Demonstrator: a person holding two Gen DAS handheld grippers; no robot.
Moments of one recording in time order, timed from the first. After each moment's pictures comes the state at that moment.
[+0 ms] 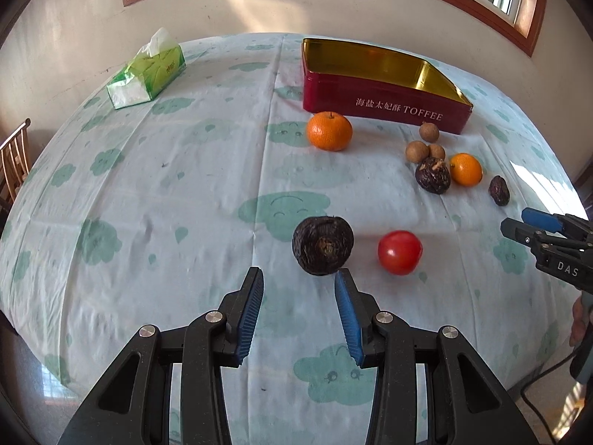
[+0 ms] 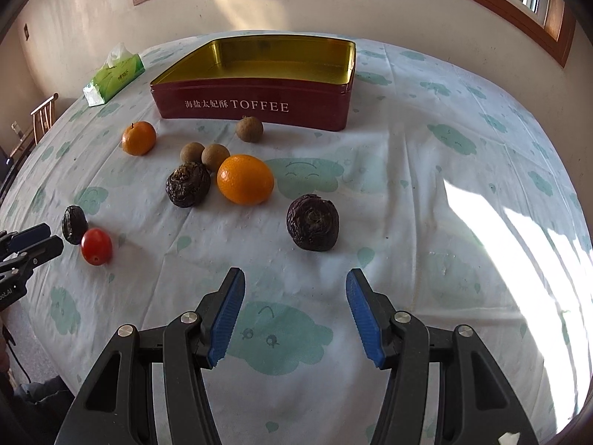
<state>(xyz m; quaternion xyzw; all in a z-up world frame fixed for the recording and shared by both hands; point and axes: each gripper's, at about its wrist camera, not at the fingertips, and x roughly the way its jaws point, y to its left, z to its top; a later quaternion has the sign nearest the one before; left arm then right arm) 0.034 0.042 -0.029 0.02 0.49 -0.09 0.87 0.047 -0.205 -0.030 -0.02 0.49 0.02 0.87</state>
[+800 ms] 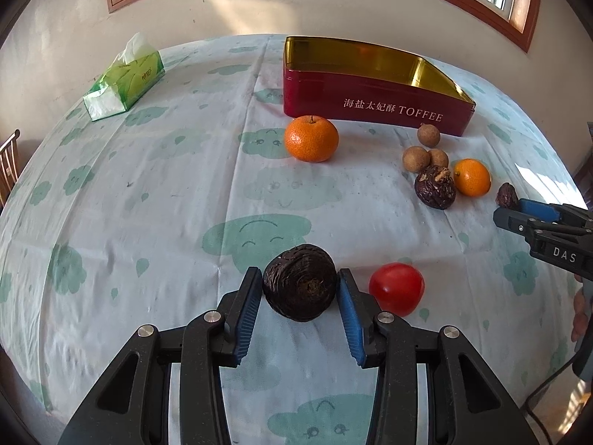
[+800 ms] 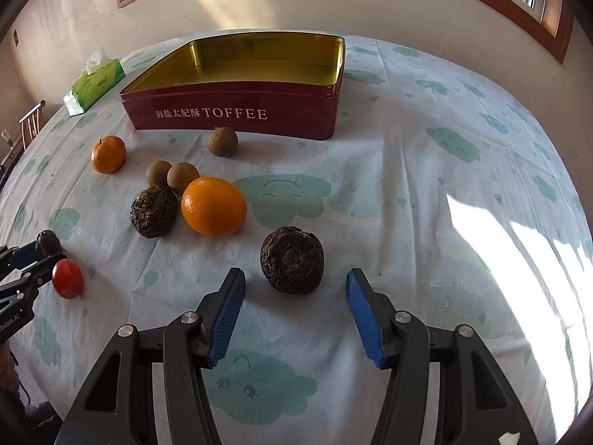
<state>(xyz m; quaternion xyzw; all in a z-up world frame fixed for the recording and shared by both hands) 0.063 0.022 -0.046 0.03 0.47 -0.11 0.87 0.080 -0.213 -0.041 -0.01 0.49 0.00 0.87</state>
